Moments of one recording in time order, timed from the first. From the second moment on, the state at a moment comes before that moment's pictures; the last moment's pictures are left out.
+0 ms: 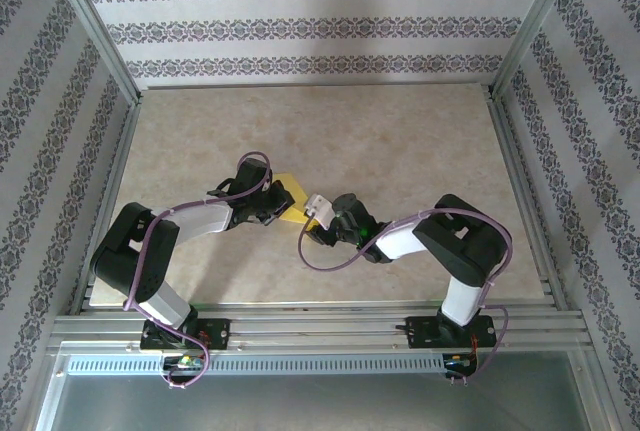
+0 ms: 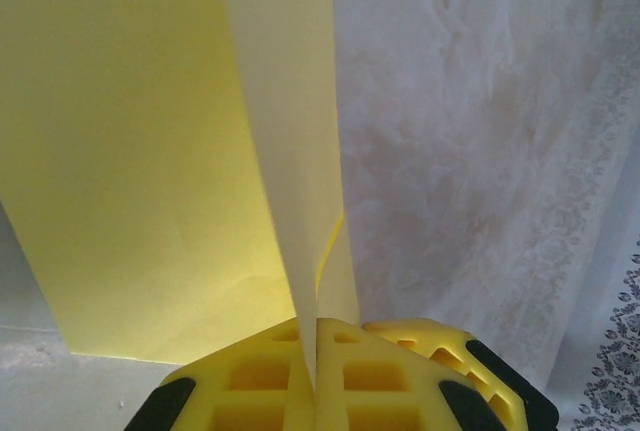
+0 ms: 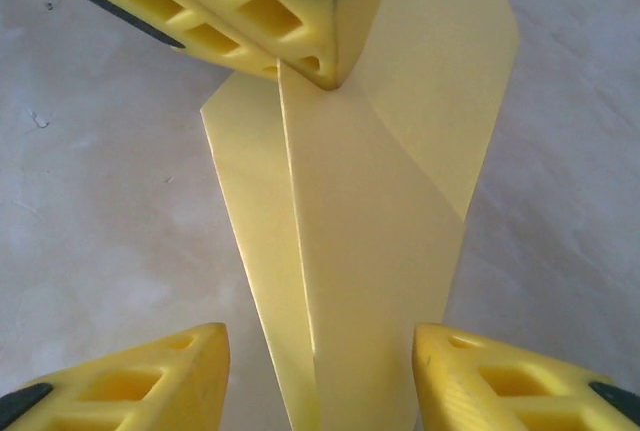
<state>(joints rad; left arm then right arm) -0.45 1.60 0.77 -0.01 0.31 -1.11 0.79 1.79 0.60 0.58 -0.08 -0.22</state>
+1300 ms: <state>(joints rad) -0.45 1.59 0.82 -0.10 0.29 -1.09 0.79 1.86 0.66 0.63 -0.09 -0.28</state>
